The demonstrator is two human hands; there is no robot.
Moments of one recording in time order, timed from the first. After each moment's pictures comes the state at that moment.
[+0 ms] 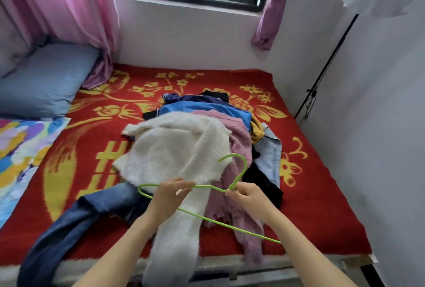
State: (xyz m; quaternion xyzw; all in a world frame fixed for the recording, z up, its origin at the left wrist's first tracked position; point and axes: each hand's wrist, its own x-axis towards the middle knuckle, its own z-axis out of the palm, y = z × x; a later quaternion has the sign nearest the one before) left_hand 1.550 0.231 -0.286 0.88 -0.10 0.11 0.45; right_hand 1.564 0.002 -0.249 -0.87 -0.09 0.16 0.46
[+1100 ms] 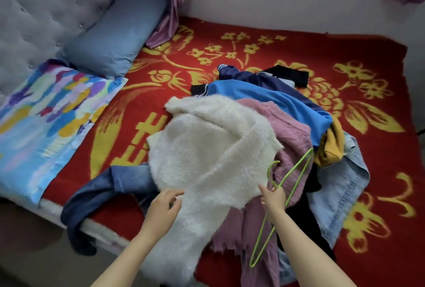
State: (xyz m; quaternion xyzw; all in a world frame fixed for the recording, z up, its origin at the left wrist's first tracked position) left_hand 1.659 0.205 -0.352 0.87 0.30 0.00 0.39; right_hand 1.841 -0.012 -0.451 -0.79 0.25 0.23 0.51
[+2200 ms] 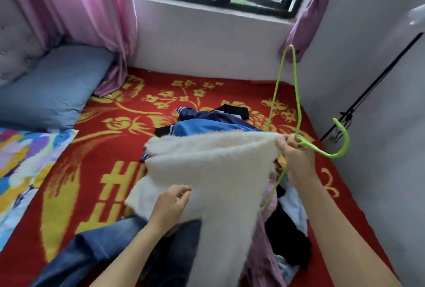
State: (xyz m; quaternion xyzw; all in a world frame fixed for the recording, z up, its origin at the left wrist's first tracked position) left_hand 1.699 0.291 -0.292 0.88 0.10 0.03 0.46; right_hand 1.804 0.047 -0.171 -0.69 0.02 -0.12 0.72
